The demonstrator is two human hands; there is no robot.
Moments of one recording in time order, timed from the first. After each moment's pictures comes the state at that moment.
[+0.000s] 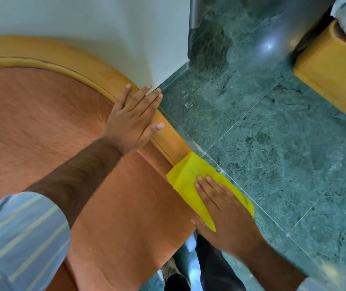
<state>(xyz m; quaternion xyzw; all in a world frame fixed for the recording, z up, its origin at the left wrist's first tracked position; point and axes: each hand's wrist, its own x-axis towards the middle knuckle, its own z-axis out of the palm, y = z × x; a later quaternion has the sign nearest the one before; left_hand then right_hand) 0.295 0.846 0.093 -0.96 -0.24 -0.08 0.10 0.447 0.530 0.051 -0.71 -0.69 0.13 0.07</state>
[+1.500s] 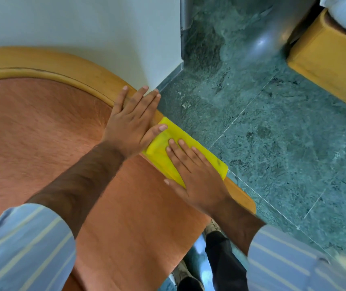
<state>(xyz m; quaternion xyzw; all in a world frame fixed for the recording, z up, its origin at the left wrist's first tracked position) 0.295 0.847 0.093 -0.96 -0.24 -0.07 0.11 0.421 0.636 0.043 -0.72 -0.69 0.10 0.09</state>
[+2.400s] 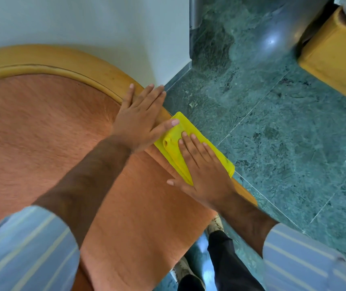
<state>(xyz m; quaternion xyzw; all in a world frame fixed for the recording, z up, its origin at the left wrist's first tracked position) 0.308 0.826 0.129 -0.94 -0.34 0.03 -0.05 0.431 0.627 0.057 -0.72 -0.67 0.16 0.09</state>
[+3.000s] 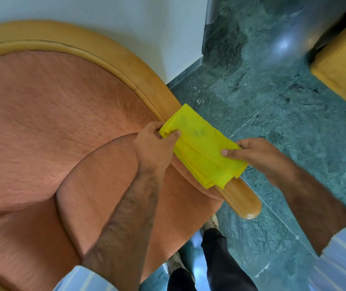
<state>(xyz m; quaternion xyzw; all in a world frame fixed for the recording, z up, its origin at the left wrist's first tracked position) 0.307 0.743 0.109 -0.51 -0.68 -0.25 -0.47 0.530 0.636 0.090 -0.73 -0.24 0.57 0.28</state>
